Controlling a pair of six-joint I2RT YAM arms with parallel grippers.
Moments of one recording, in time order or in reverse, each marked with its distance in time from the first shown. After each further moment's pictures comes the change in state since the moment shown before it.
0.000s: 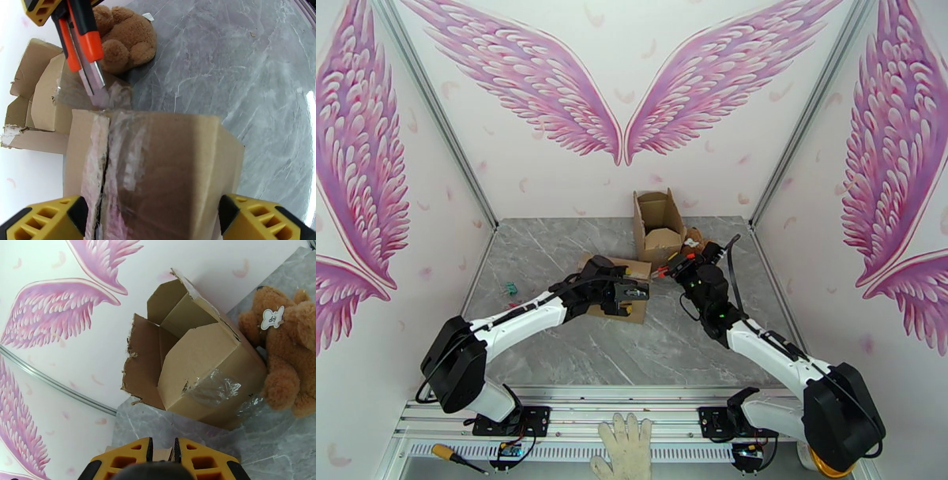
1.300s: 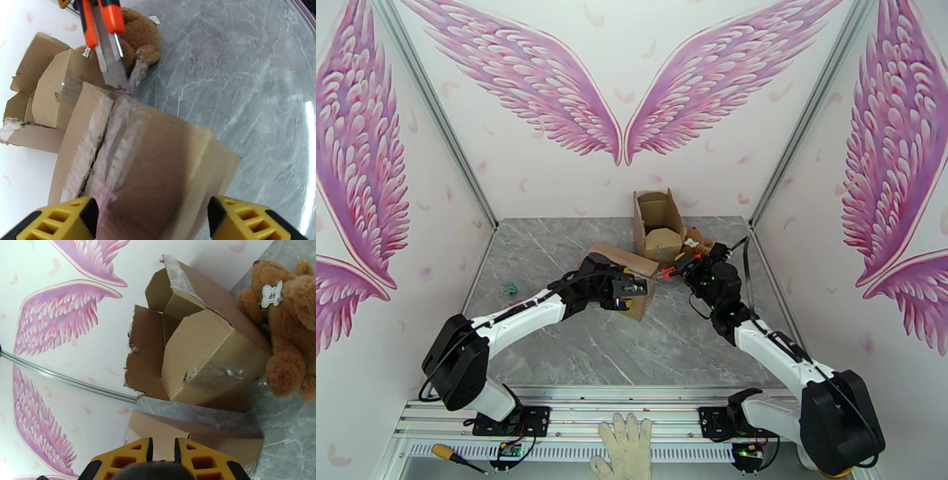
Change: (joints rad) left arm 0.032 0.008 0.000 0.021 0.062 -0.022; right arm -0.134 0.014 -0.001 -0.003 -0.229 0.140
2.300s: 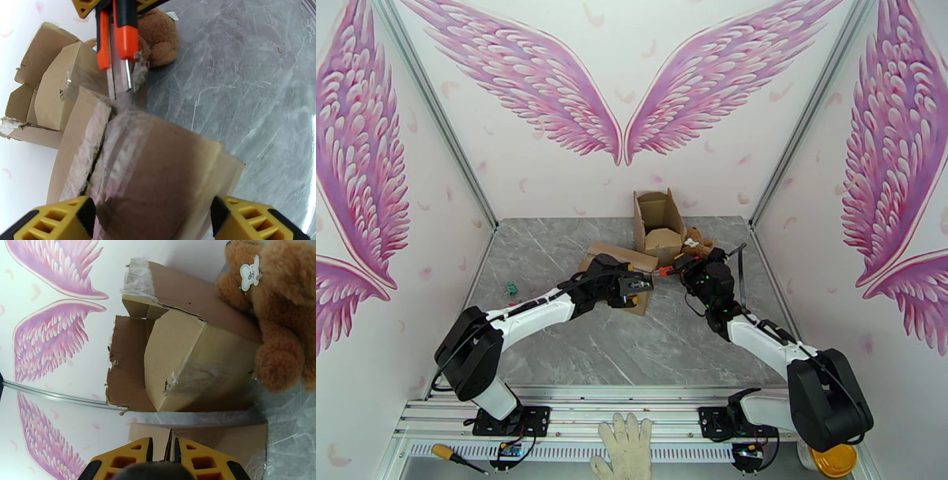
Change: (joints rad) left arm -0.027 0.077 0.022 0.097 -0.095 -0.071; right arm 0.001 0.085 -0.014 0.072 0.015 0.178
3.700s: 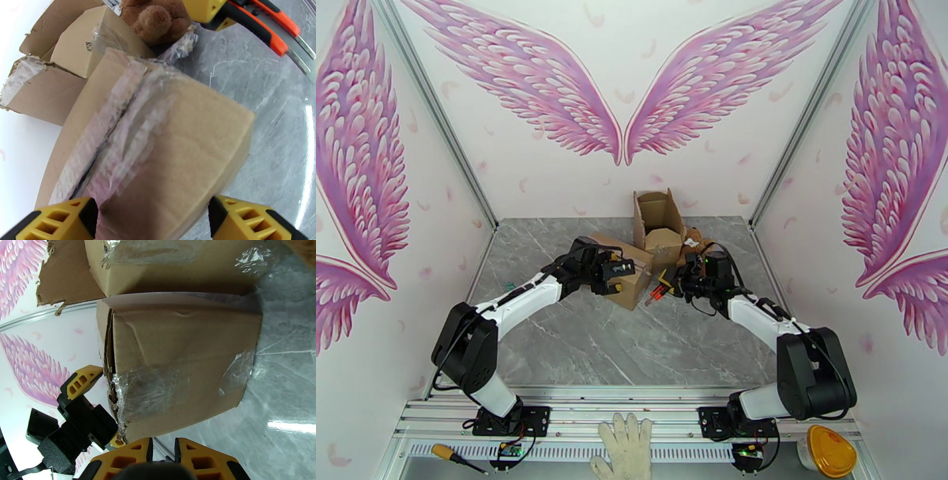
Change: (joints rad) left arm 0.173 0.013 0.098 -0.176 0.174 0.080; right arm -0.131 0.134 0.180 -0.422 -0.684 -0.181
